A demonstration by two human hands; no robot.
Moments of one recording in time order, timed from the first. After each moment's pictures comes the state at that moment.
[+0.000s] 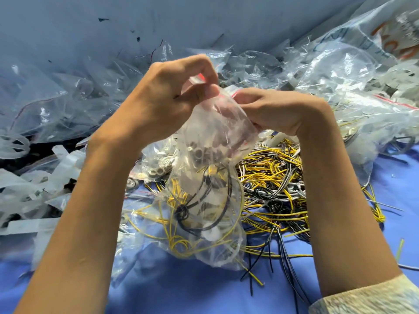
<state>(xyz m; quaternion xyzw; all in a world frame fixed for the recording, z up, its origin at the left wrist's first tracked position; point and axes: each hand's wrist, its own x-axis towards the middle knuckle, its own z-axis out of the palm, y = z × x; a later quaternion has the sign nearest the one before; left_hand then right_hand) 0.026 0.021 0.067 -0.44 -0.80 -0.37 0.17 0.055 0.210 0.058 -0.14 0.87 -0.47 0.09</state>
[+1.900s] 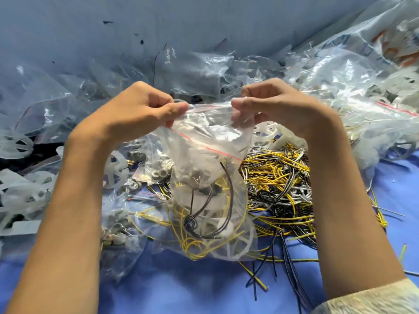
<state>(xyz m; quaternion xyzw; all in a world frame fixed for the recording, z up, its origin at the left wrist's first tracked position) -0.004 -0.019 0.055 -0.33 -0.86 -0.38 0.05 0.037 0.233 0.050 -0.15 0.83 -0.53 -0.01</state>
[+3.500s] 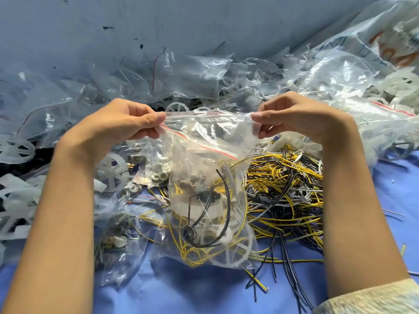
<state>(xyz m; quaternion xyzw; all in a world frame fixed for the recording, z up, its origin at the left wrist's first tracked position) -0.016 -0.036 0.045 -0.20 -0.84 -0.51 -0.08 0.051 0.264 0.046 -0.11 0.86 -0.50 0.03</state>
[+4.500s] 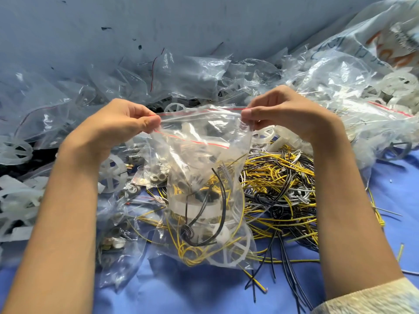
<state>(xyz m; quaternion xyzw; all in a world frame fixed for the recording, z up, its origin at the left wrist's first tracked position) -0.023 -0.036 0.040 -0.17 -0.86 -0.47 -0.03 0.044 0.251 0.048 -0.11 0.86 -0.50 -0.03</state>
